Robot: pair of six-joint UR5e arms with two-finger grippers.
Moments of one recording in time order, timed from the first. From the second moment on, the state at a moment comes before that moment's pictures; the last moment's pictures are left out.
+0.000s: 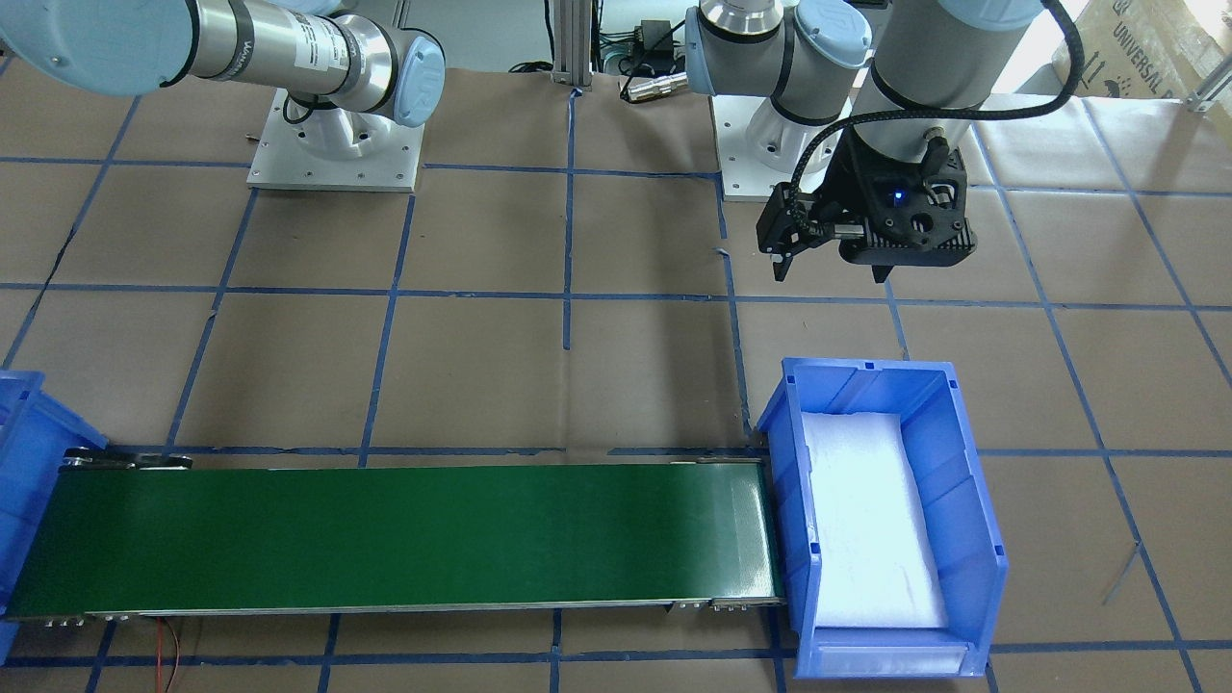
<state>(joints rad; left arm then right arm) -1.59 -1.61 -1.57 -1.53 1.60 0.00 1.07 -0.74 0.94 -1.76 -1.62 -0.61</state>
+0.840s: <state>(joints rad) -1.60 -1.62 -1.58 -1.54 1.60 0.01 1.30 -1.01 0.94 -1.43 -1.63 -0.54</state>
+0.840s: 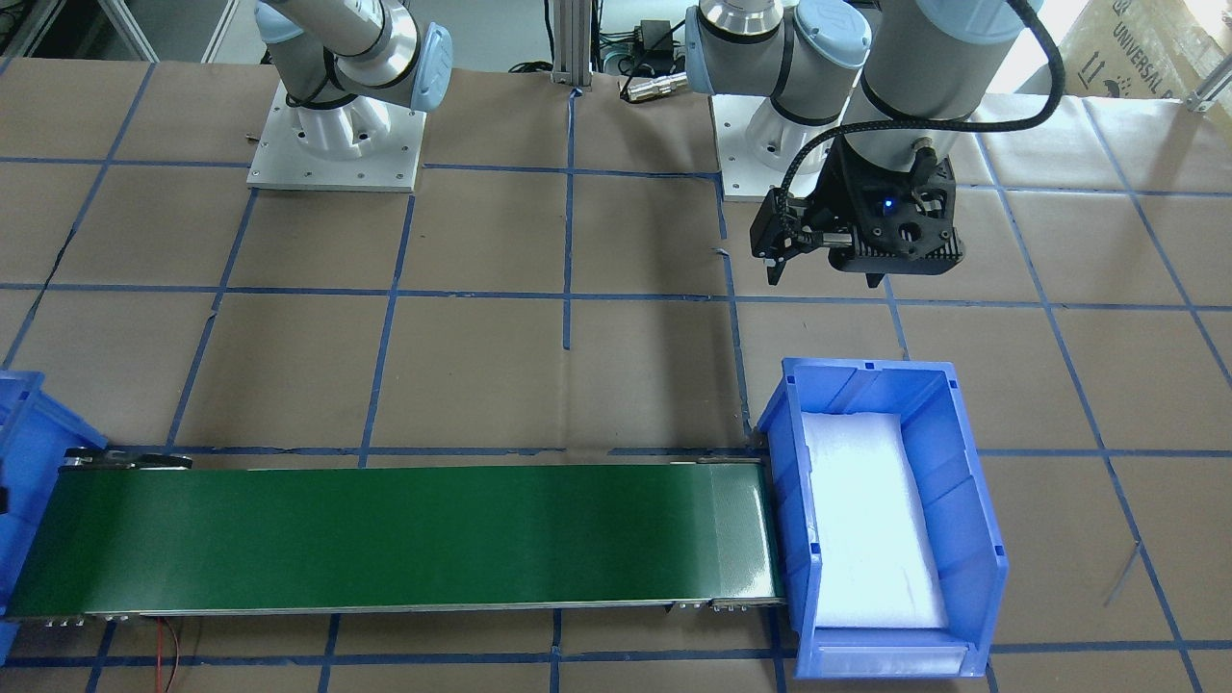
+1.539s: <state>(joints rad) -1.60 -1.62 -1.58 -1.53 1.60 0.01 1.58 -1.28 1.15 -1.29 -1.62 -0.35</state>
